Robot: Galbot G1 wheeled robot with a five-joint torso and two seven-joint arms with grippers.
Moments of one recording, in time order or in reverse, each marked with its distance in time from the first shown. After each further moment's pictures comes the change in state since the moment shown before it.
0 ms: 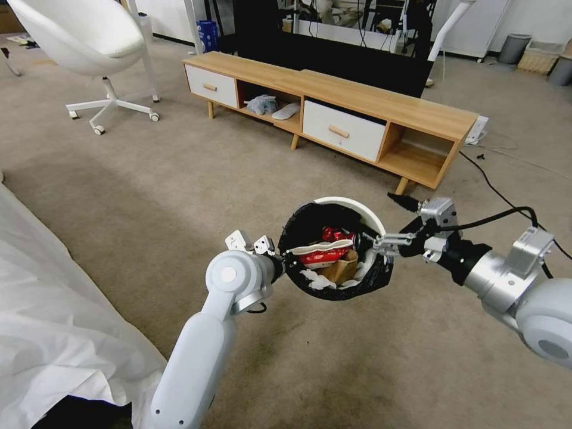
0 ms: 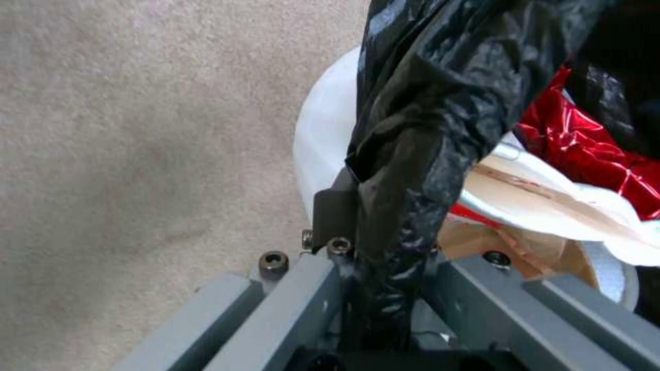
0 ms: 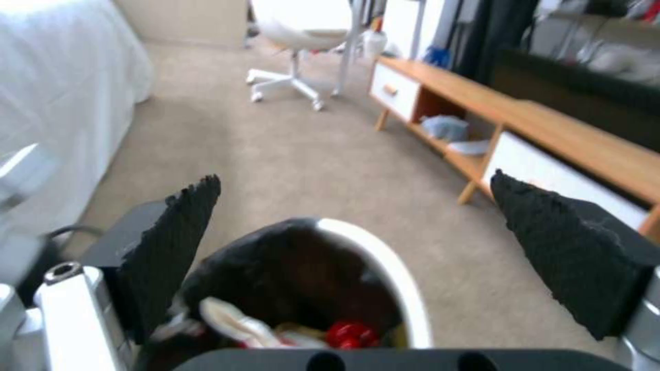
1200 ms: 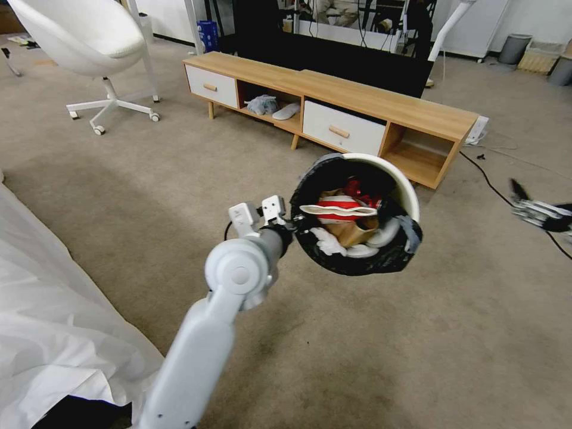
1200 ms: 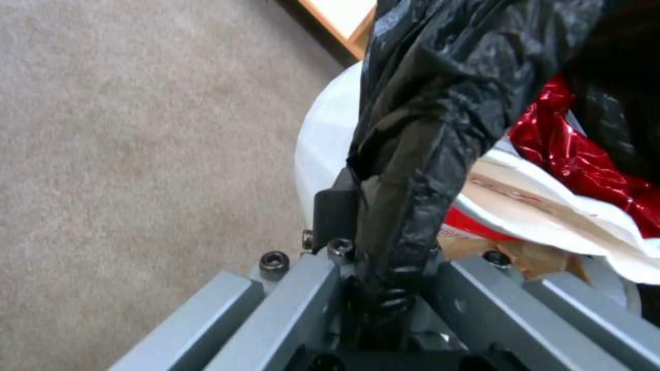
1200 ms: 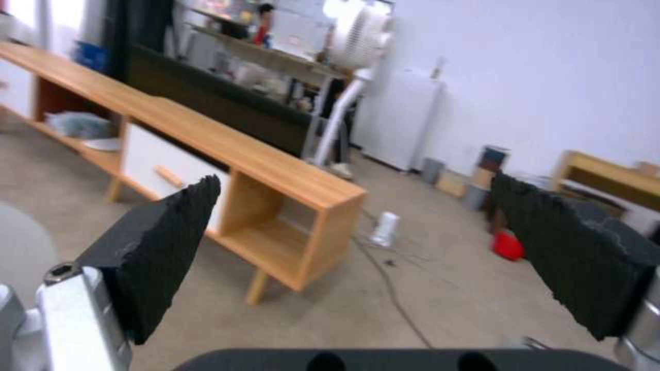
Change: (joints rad) left arm -0.074 -0.064 0.094 -0.079 0.431 0.021 0.324; right arm -0.377 0.525 0.621 -0.051 -0.402 -0.023 0.088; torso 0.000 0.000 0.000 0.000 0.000
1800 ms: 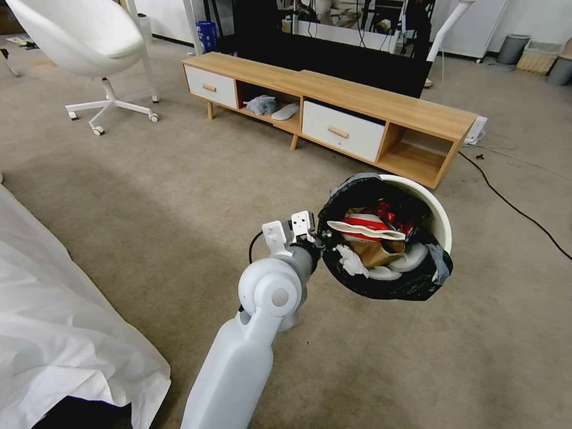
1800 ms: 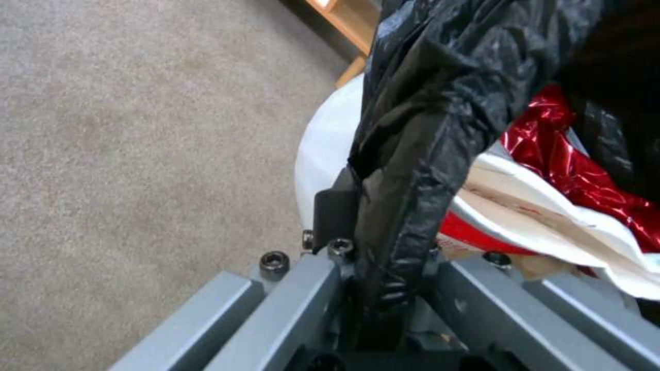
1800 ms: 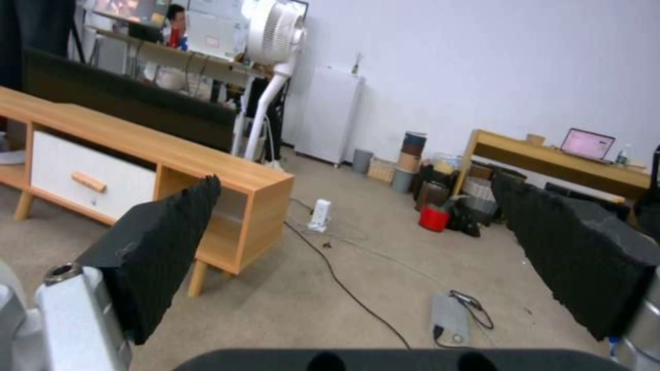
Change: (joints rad) left arm 0.091 -0.083 0.046 0.003 0.177 0.027 0.101; right arm -0.076 0.439 0.081 0.110 -0.159 0.119 -0.102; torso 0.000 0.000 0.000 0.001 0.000
